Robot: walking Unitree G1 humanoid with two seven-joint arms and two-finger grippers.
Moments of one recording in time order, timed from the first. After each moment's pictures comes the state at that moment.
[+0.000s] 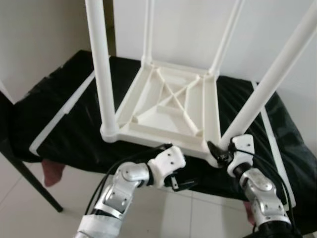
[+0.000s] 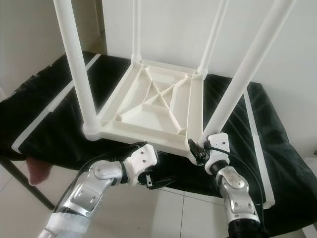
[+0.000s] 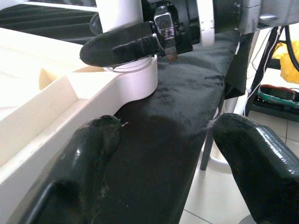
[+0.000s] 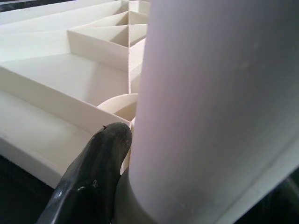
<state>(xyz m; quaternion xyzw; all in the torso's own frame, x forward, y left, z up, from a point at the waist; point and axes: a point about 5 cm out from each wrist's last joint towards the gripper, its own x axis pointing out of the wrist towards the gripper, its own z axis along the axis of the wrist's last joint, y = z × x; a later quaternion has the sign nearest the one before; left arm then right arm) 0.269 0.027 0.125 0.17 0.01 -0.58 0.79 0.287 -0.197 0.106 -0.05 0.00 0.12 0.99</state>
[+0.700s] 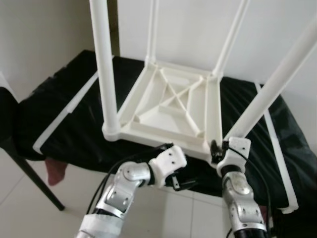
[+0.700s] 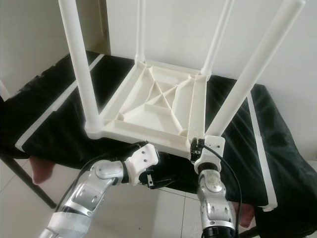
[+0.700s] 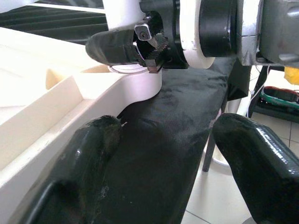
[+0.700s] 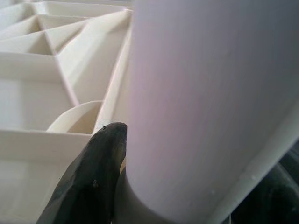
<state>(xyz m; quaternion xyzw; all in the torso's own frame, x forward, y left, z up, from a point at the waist) 0.269 0.025 0.126 0.17 0.01 -0.58 0.79 0.281 -0.172 0.105 0.03 0.02 -0.14 0.99</state>
